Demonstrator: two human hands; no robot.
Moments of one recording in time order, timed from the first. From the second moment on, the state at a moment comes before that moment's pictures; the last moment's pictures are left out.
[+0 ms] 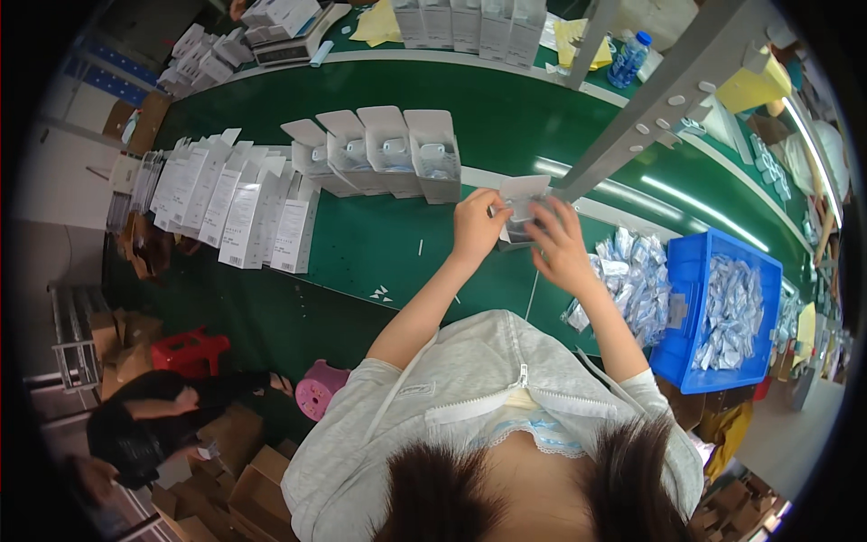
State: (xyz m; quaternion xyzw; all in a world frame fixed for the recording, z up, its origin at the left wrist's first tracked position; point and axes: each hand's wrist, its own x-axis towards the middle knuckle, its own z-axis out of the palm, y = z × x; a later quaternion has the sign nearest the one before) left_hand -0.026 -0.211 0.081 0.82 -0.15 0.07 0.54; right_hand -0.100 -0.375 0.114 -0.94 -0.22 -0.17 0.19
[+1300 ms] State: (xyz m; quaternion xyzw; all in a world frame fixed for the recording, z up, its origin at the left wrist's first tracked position) left_hand 0.042 0.120 0.127 0.99 0.12 0.09 -0.04; right_hand -0.019 -0.287 -0.031 -0.83 0.01 -0.01 0.55
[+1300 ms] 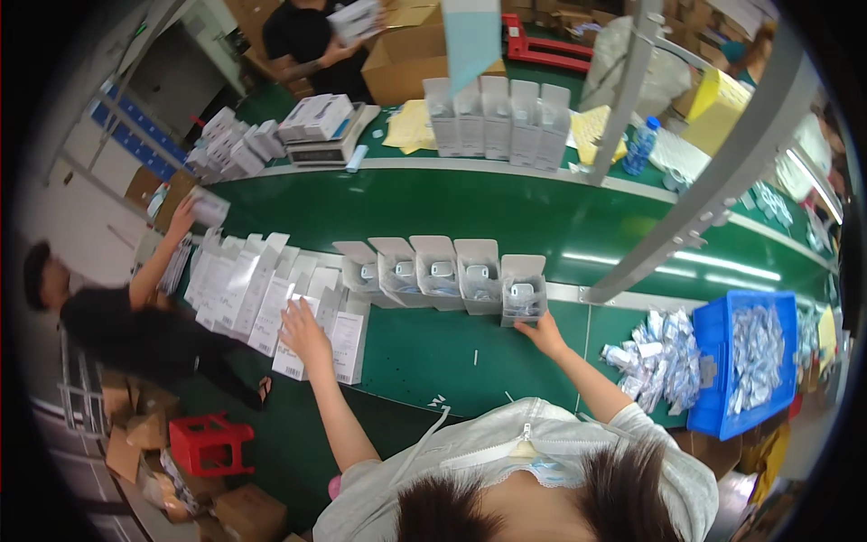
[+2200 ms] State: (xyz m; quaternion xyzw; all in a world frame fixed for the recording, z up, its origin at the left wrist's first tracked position) left_hand -0.101 -0.093 0.106 0.86 -0.22 0.17 0.43; right_hand -0.106 -0.264 0.081 -0.57 -0.01 0.19 0.80
